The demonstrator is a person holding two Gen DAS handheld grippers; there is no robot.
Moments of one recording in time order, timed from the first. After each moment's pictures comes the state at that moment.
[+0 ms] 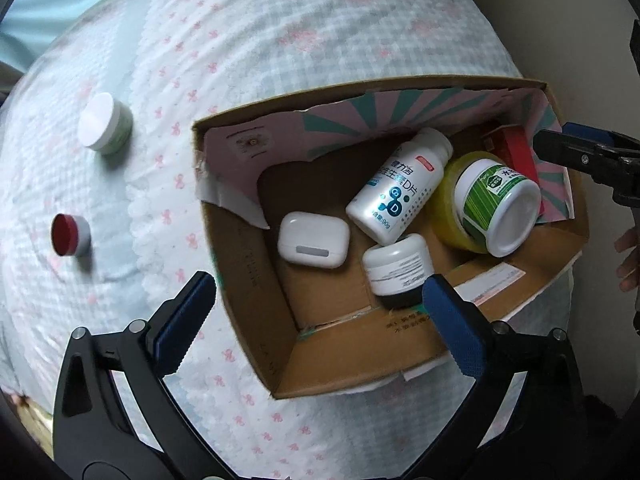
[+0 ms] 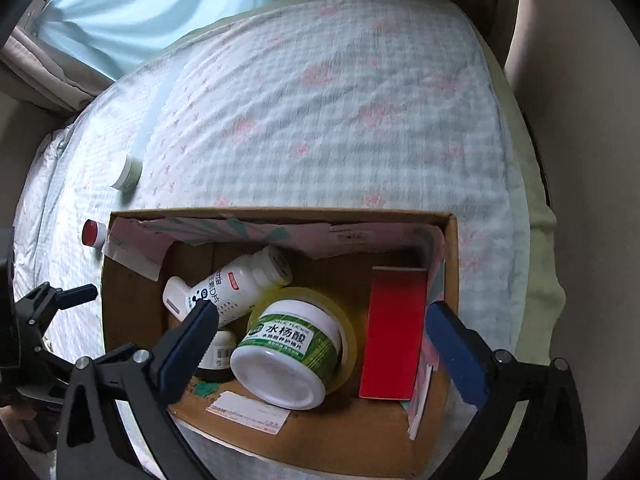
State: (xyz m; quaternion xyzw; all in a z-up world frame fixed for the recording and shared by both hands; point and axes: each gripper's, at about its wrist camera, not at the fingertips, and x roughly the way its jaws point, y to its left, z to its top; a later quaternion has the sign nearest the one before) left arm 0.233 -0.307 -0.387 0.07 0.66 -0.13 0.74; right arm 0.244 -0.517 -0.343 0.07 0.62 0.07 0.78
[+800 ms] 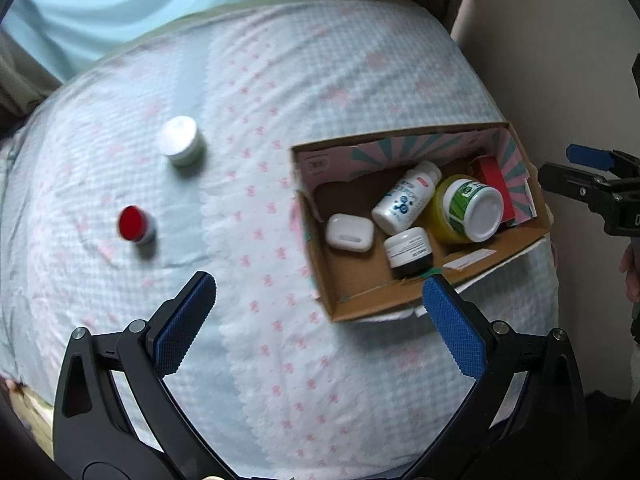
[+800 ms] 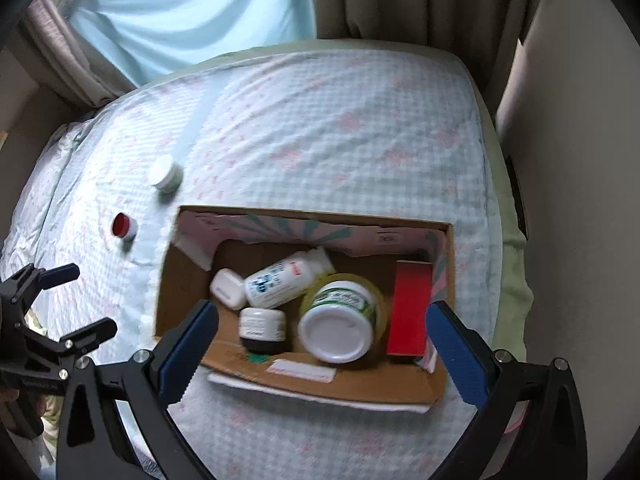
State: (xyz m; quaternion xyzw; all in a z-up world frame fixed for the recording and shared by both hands) left arm 0.178 -0.242 -0.280 0.06 0.59 -0.12 0.80; right arm 0.189 -0.461 -0.258 0.03 0.57 0.08 0.82
